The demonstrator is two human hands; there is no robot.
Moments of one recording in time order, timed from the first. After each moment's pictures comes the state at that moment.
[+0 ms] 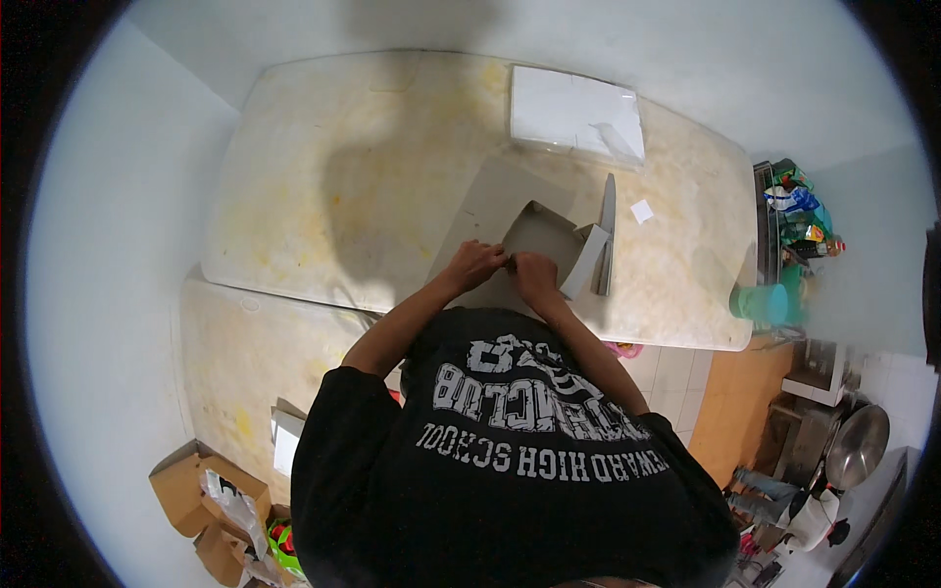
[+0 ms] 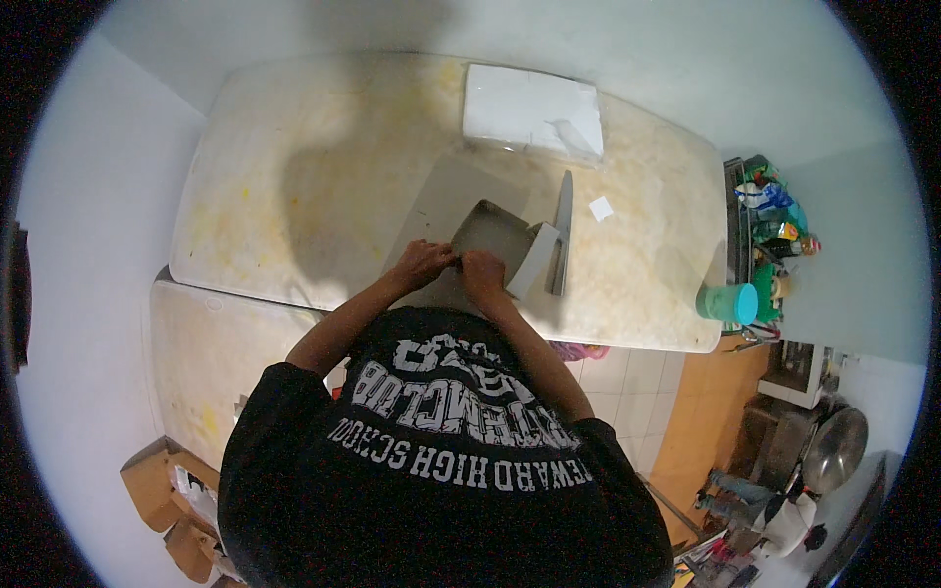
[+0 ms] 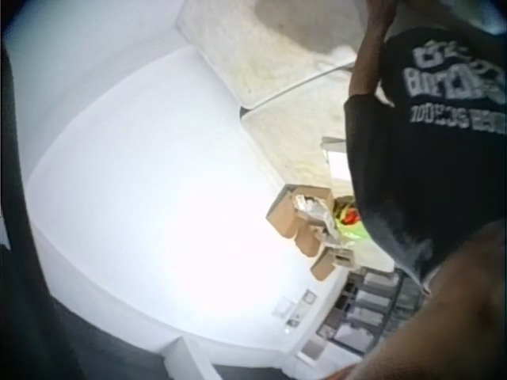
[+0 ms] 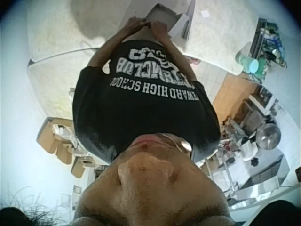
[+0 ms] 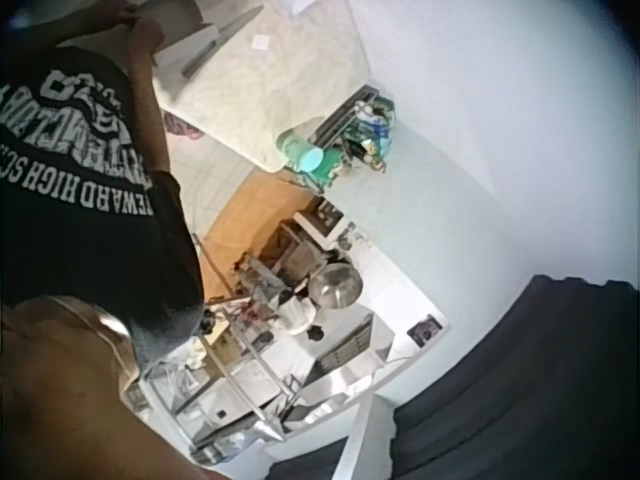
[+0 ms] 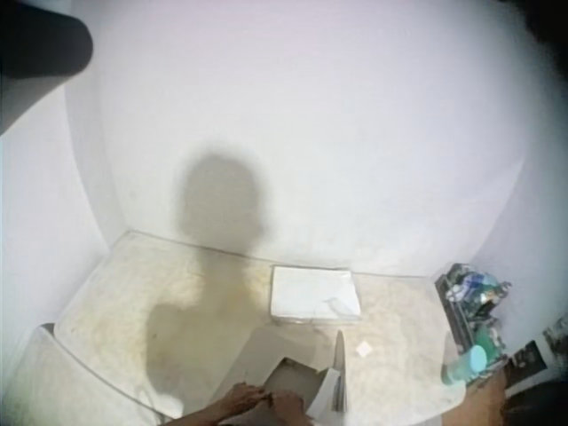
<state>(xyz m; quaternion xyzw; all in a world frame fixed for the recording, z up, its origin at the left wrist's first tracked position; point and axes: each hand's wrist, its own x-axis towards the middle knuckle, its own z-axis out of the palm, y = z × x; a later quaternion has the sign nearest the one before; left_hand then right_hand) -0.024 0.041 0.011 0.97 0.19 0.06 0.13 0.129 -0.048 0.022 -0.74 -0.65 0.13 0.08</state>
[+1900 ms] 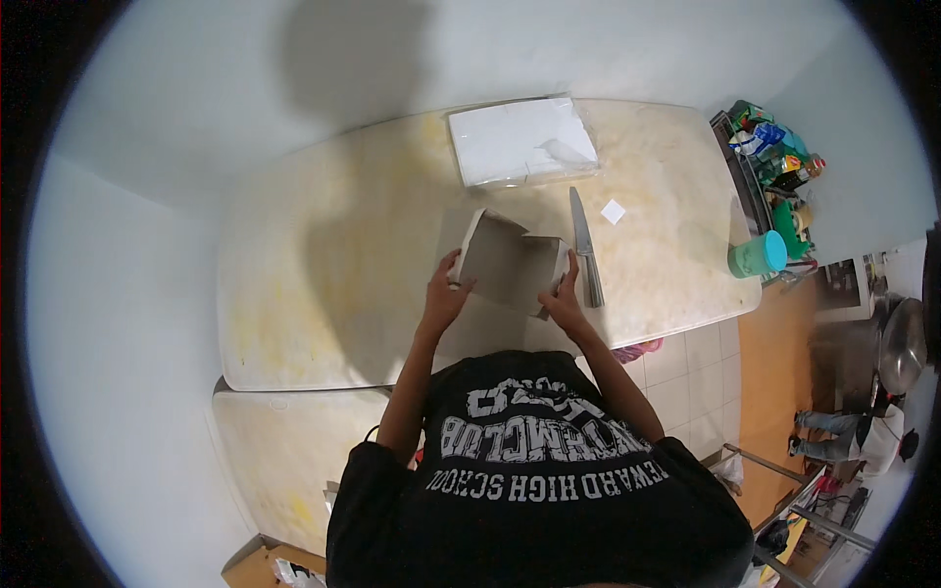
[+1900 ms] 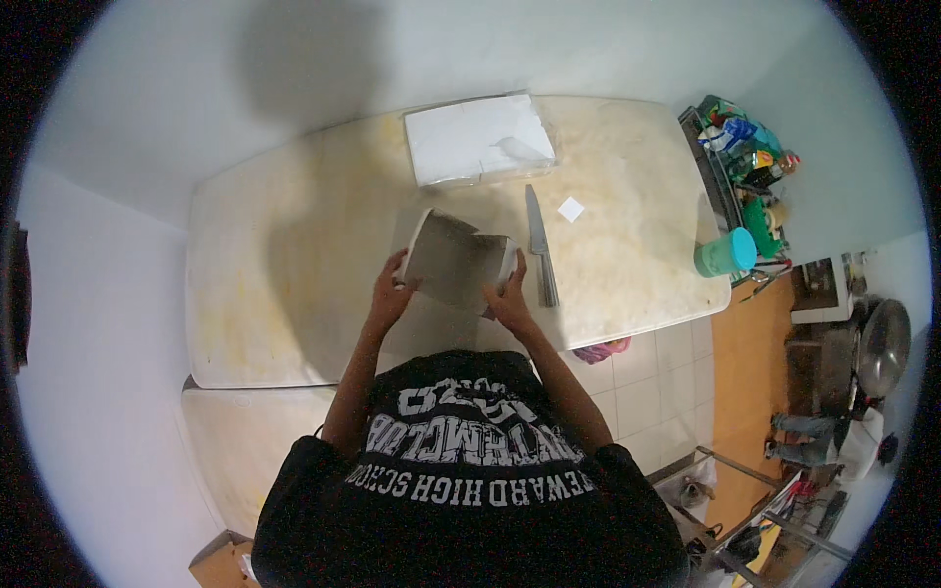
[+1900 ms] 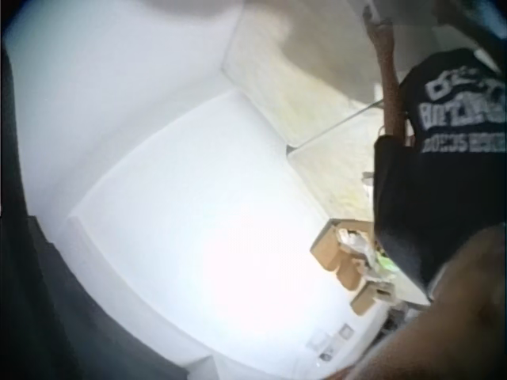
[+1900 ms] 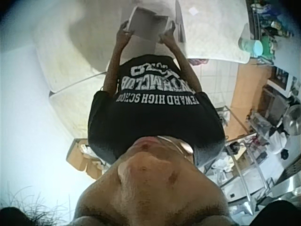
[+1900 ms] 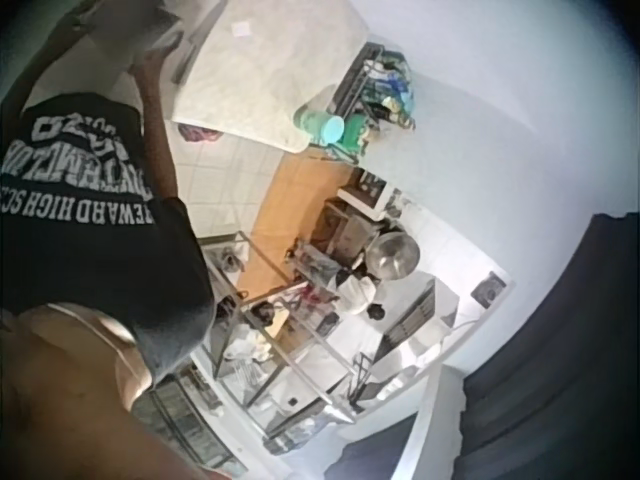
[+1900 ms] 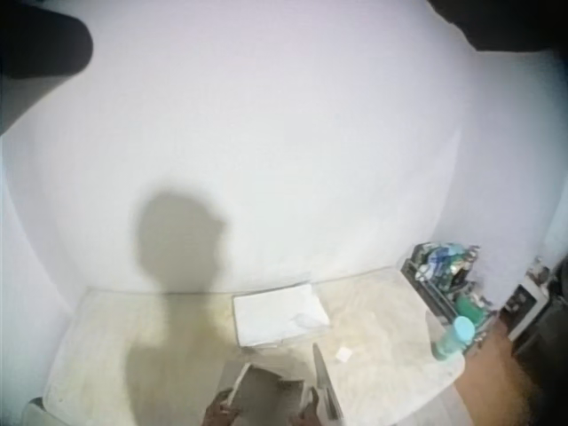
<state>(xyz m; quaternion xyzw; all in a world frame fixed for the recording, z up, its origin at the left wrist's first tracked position) -0.017 0.073 0.080 0.74 0.41 0.23 0.48 0.183 -0.083 0.047 -0.65 -0.34 0.35 0.58</state>
